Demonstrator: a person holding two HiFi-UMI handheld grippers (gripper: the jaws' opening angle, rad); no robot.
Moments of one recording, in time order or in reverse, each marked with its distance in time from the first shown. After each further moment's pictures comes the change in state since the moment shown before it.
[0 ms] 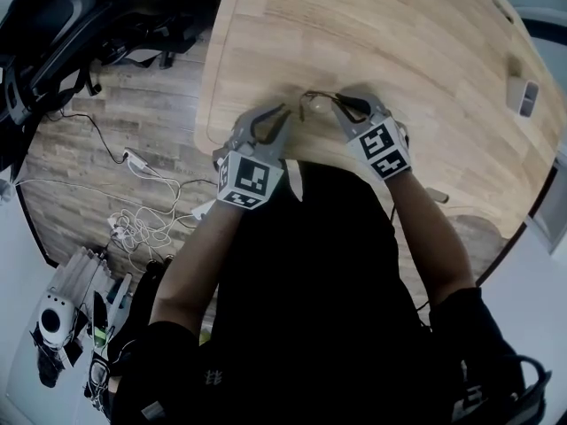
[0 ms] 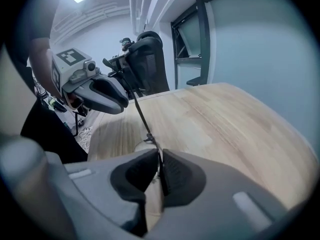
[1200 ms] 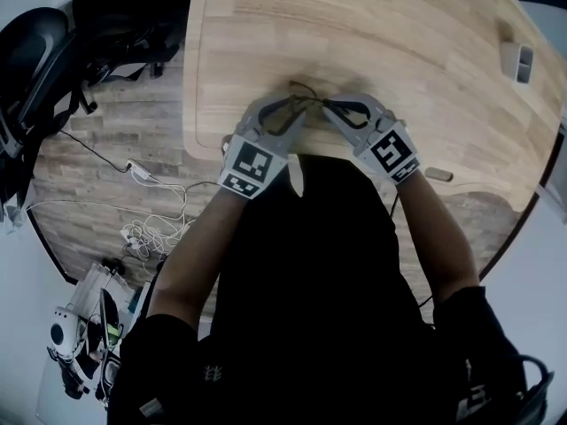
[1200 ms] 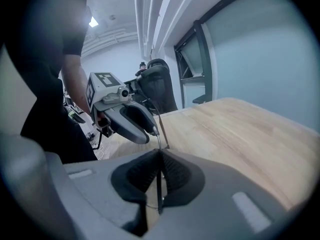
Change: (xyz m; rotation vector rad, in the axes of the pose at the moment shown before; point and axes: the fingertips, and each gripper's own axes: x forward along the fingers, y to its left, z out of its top) left arm 0.039 -0.045 0.027 -0.060 -0.064 -0.236; right arm -0.046 0.021 0.009 -0.014 -0.257 0.093
